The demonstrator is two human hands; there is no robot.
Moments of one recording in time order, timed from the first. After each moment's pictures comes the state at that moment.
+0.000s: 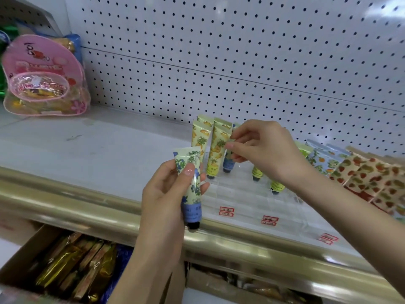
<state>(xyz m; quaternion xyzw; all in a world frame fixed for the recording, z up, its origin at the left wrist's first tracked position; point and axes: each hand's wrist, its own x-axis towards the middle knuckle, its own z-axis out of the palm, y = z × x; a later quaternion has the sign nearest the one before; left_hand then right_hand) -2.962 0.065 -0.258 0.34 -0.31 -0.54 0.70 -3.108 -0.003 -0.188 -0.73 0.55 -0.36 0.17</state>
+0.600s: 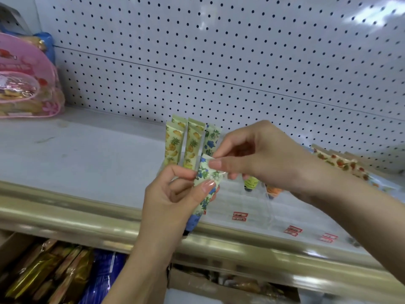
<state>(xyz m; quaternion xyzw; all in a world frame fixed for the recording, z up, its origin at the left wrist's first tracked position) -2.994 0.073 -0.250 0.35 -0.42 -0.51 0.66 -3.130 0.049 -0.149 -0.77 0.48 -0.27 0.31</state>
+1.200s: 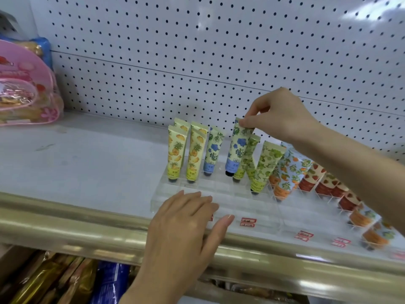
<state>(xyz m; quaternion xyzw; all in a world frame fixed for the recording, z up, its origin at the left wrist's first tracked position) -2.985 0.062 -0.302 0.47 -0.78 0.06 0.41 -3.150 -0.023 -0.133 -0.71 0.63 -0.29 0.08</state>
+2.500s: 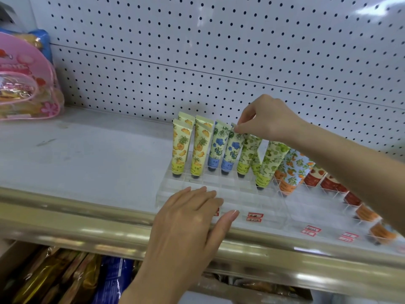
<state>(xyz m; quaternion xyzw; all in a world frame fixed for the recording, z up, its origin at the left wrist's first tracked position) -2.979 0.063 -0.302 0.47 -0.79 0.06 0.39 -3.136 -0.040 -0.149 -0.74 0.65 -0.18 0.03</state>
